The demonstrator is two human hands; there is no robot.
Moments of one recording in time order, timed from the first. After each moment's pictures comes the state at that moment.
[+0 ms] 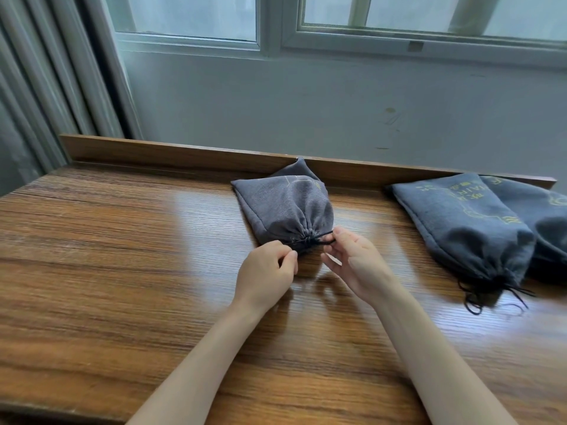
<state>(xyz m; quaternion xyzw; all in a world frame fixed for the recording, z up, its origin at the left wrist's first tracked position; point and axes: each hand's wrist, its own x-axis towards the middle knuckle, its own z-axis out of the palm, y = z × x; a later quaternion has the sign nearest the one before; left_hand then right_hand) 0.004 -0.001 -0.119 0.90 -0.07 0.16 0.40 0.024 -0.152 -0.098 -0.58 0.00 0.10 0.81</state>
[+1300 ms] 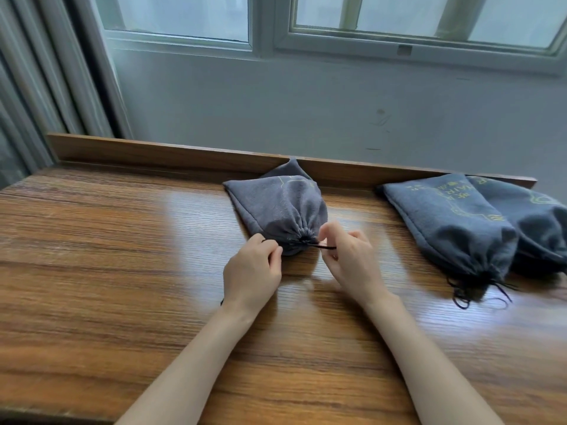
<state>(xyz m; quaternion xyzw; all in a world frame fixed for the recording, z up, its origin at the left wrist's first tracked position) 0.002 0.006 -0.122 0.92 -0.04 0.24 0.30 0.027 -0.166 -0.117 -0.91 -0.21 -0.29 0.22</state>
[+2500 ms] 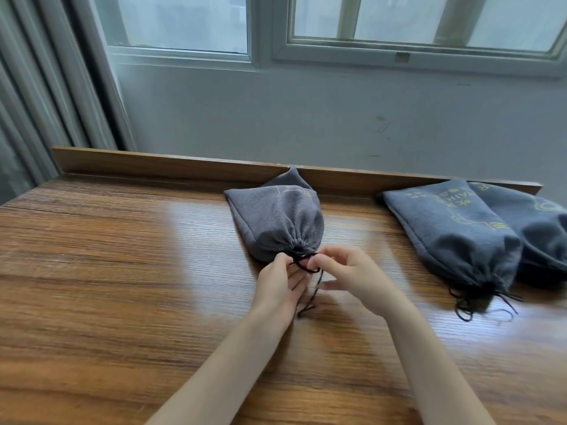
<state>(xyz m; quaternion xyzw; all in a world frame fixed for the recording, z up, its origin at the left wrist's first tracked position) 0.005 -0.046 -0.097 0.41 0.19 -0.08 0.89 0.009 -0.167 -0.081 -0.79 -0.10 0.10 0.59</state>
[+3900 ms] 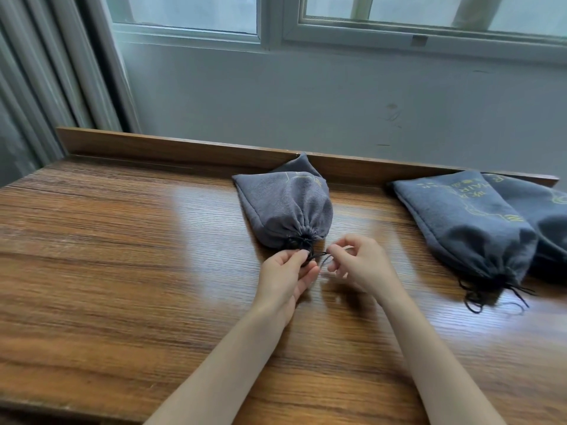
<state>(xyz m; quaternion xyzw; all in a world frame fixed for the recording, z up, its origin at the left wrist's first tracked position) -0.006 -0.040 -0.104 0.45 0.17 -0.05 0.87 0.020 -0.165 -0.100 -0.85 0.00 0.00 0.53</state>
